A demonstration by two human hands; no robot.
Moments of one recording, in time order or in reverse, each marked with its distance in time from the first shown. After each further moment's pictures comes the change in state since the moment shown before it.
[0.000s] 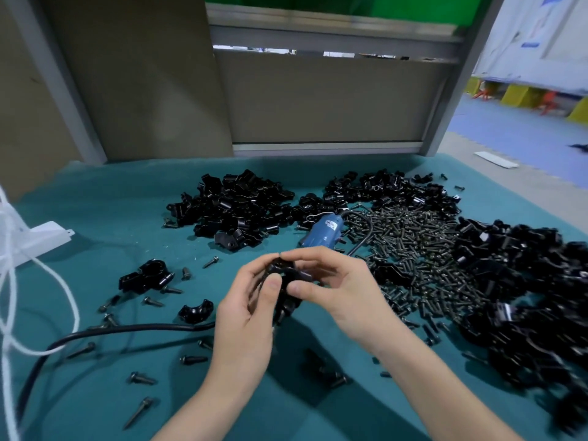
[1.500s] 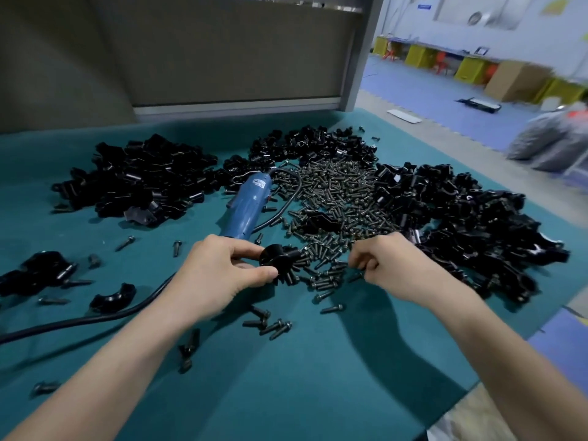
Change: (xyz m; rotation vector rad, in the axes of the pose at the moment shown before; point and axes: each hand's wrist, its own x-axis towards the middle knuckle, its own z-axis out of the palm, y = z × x) left_hand 0.036 0.010 0.015 0.445 -0.632 -0.338; right_hand -0.065 0.008 -0.109 -1.129 -0.023 0.476
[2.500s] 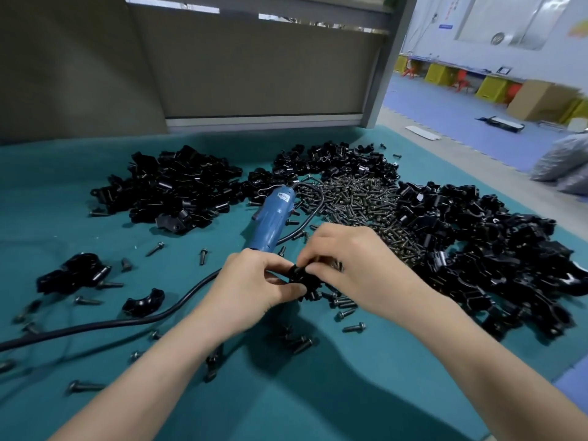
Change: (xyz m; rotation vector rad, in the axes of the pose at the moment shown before) left_hand 0.002 0.000 0.004 0.074 0.040 0.082; right_hand 0.004 -0.086 -0.014 0.136 0.186 -0.519
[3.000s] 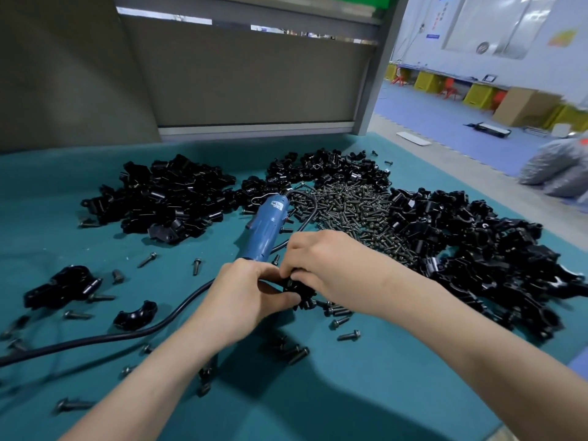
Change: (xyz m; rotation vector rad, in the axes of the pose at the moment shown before) left_hand 0.002 -0.003 0.000 0.075 0.006 0.044; right_hand 0.023 -0.015 -0.009 -0.341 -0.349 -0.038
